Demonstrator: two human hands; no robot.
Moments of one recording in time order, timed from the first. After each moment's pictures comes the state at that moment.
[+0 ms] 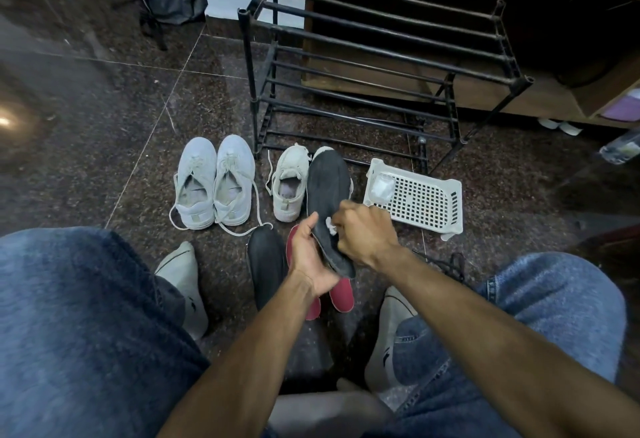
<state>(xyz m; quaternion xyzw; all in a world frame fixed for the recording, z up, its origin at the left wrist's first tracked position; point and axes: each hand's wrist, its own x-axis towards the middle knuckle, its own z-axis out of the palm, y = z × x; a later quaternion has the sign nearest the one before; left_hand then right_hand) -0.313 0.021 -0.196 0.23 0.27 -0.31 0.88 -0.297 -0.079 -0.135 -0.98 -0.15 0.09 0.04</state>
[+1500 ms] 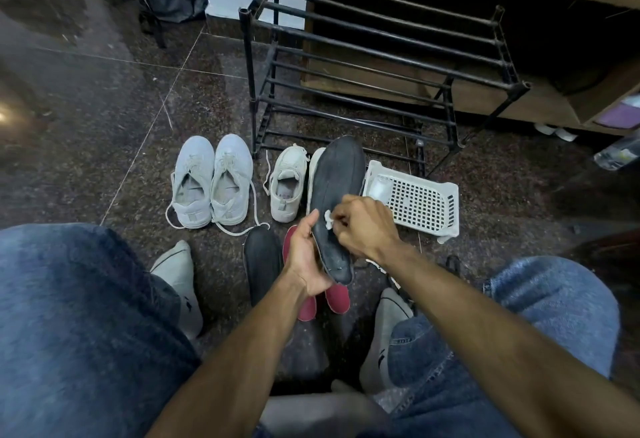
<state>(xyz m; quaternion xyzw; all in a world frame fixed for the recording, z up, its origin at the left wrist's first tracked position) -0.310 0.026 -0.205 0.21 0.22 -0.33 0.89 -0.290 -0.084 -0.131 -0.98 -0.12 0.06 0.13</state>
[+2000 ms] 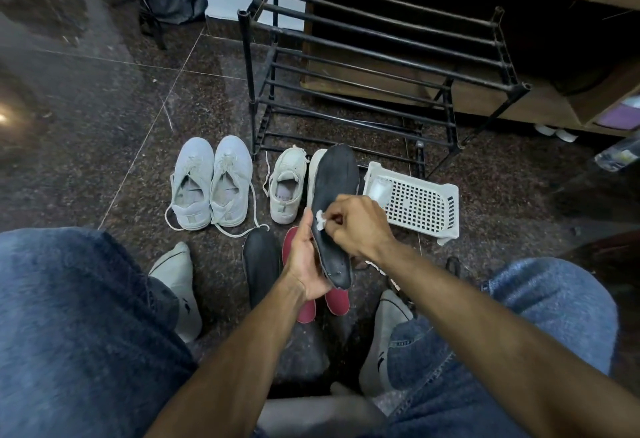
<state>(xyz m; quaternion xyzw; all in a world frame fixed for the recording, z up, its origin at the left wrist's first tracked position) -0.312 0.021 -0.207 0.21 0.22 -0.33 0.89 -0.284 -0.079 -0.132 -0.97 -0.12 0.06 0.21</state>
